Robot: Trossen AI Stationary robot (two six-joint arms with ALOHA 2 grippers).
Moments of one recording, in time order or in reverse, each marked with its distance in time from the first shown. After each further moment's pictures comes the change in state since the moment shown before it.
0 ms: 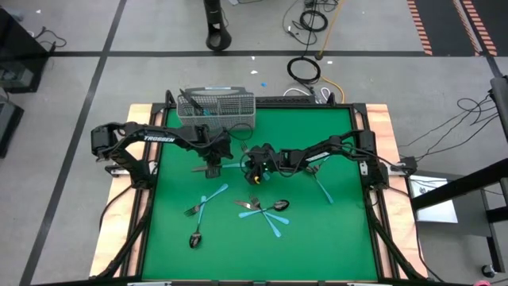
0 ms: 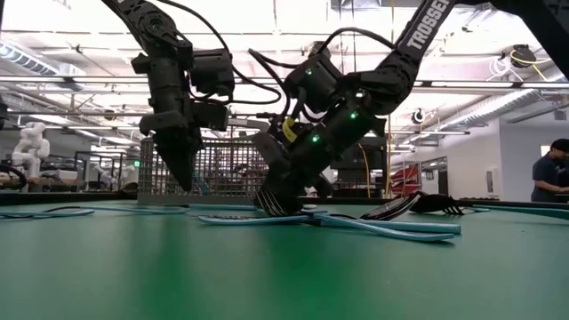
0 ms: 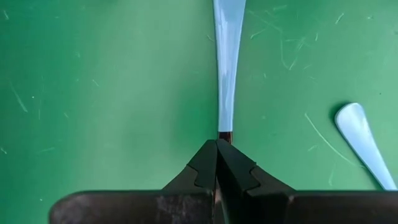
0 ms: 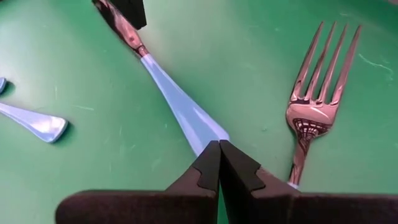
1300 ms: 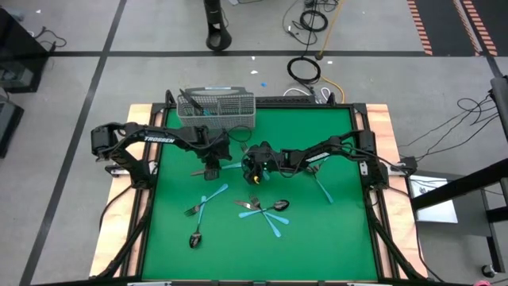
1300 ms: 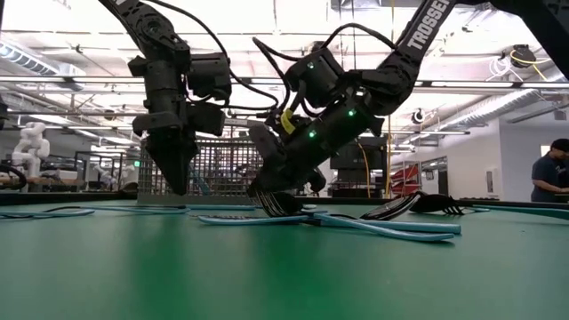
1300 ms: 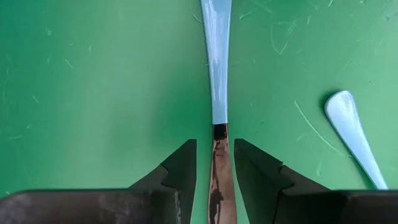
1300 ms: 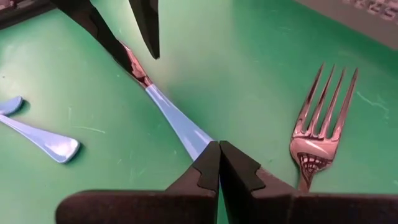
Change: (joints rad) left arm -0.002 0.001 -0.024 -0.006 0.040 -0.026; right arm 0.003 -0.009 -0.004 0.100 0.021 -0.050
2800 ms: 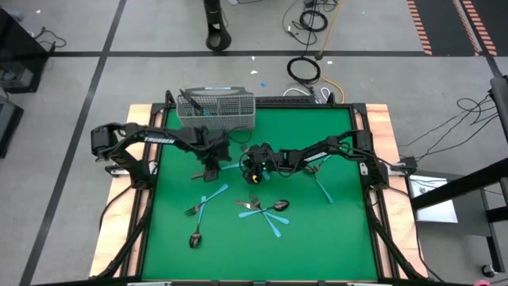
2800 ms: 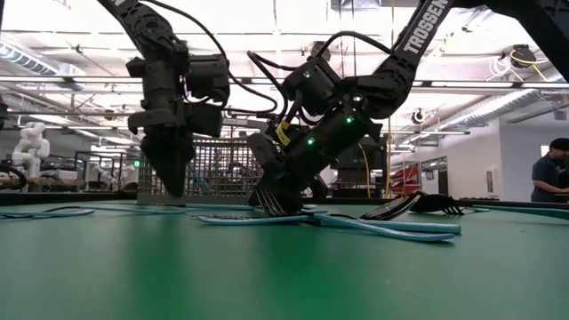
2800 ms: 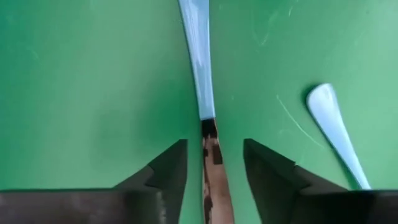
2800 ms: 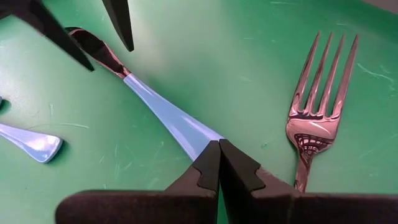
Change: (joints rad) left arm -0.012 0.001 -0.014 -0.004 0.044 -0.022; right arm -0.011 0.055 0.004 -0.085 0.000 0.063
